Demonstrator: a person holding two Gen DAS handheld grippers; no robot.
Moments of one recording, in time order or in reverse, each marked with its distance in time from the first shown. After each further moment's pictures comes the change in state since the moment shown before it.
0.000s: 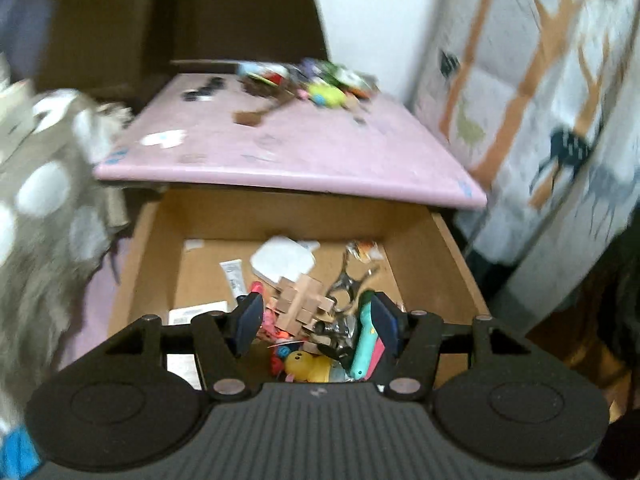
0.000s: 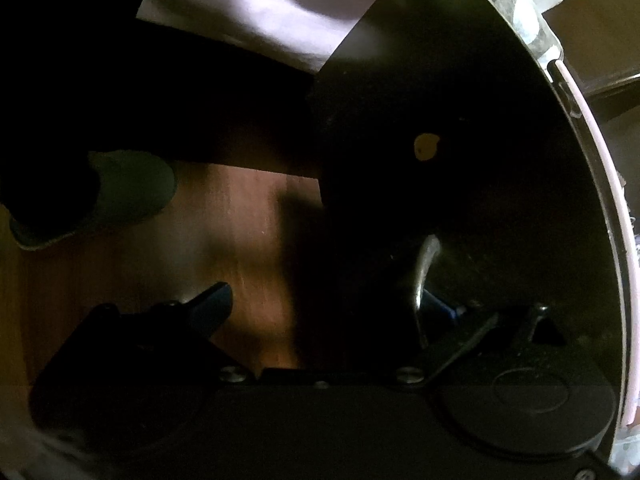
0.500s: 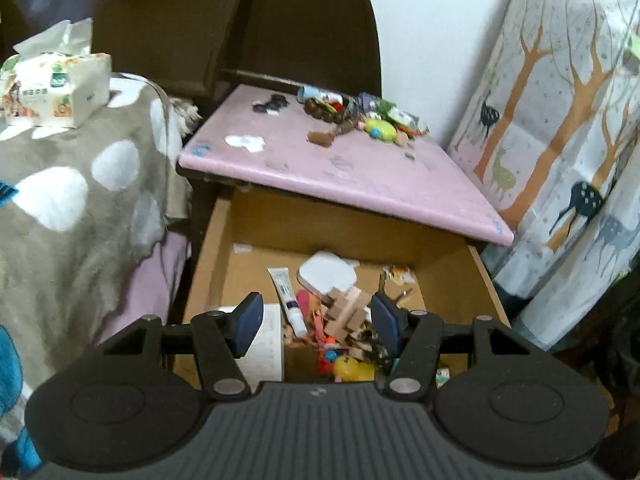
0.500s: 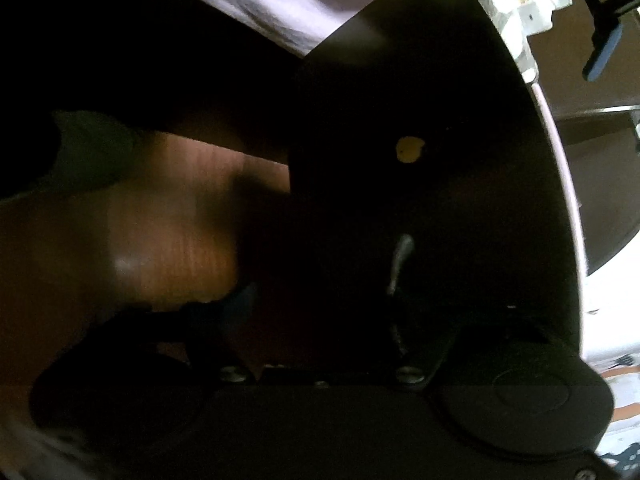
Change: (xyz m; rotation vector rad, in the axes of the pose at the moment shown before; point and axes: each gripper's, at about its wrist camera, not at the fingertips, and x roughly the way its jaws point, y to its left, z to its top) left arm -0.034 0.067 -0.010 -0.098 -0.086 -0.003; right arm -0.004 0.018 -0.002 -0.108 0.048 -0.198
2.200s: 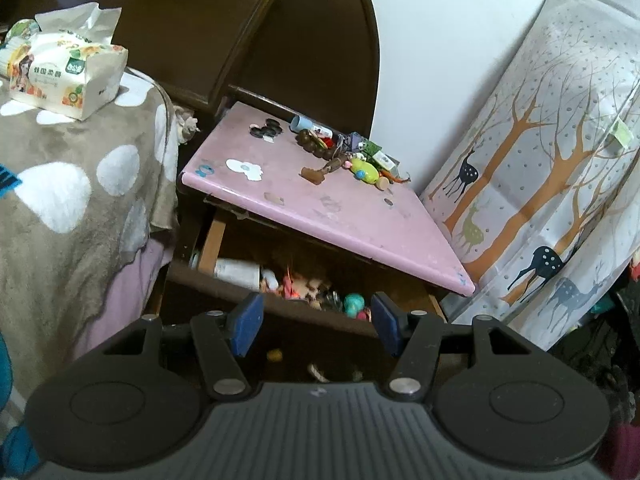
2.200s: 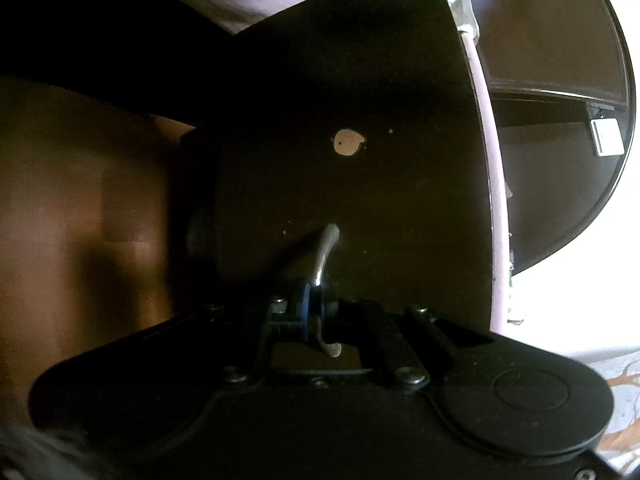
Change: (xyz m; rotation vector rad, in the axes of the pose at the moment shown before) left arm -0.017 0.034 0.014 -0.123 -0.051 -0.130; right arm 0.083 -0.100 0.005 -0.054 0.126 -0.225
